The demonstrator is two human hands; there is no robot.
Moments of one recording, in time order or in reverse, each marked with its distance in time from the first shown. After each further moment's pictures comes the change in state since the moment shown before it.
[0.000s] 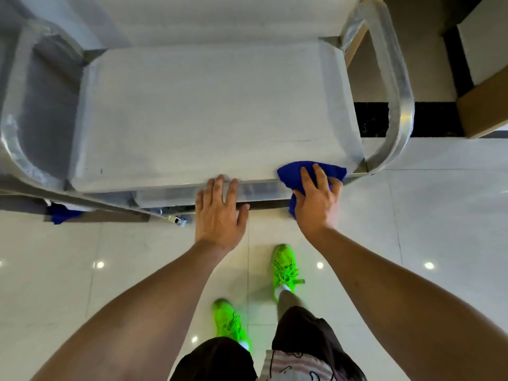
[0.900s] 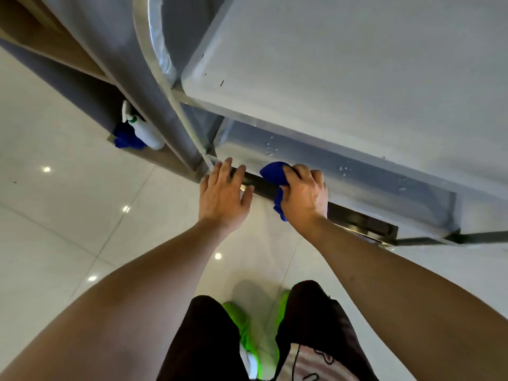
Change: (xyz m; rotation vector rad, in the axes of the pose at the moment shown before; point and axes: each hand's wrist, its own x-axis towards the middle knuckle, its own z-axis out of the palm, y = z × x) left_hand -0.041 -0.215 0.129 -0.101 0.153 -0.403; right_hand -0.020 -0.174 0.221 -0.057 -0.117 -0.599
